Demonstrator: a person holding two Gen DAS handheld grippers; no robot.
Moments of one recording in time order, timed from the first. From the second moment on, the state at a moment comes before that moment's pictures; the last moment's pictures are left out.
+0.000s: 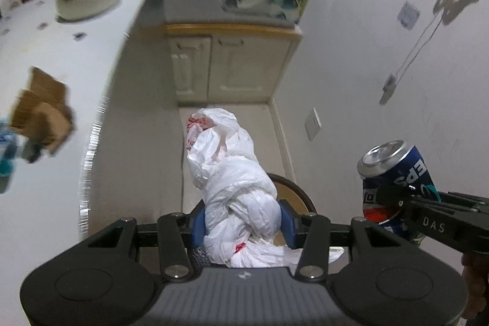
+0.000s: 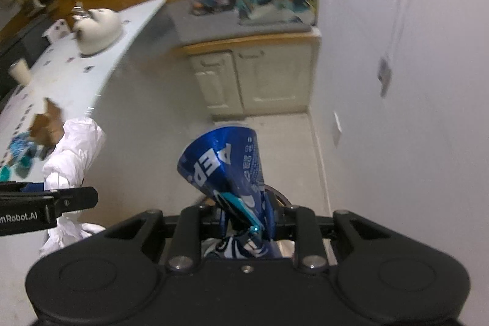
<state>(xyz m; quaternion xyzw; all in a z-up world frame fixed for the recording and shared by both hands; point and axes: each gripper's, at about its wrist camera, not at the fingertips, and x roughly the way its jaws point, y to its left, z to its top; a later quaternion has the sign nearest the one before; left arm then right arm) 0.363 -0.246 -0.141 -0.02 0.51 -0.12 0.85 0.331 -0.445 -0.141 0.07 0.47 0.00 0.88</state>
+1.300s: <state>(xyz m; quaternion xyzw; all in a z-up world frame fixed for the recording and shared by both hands) 0.442 -0.308 -0.419 0.04 0.69 -0.20 0.70 0.427 -0.471 -0.411 0.13 0.63 -0.02 0.77</state>
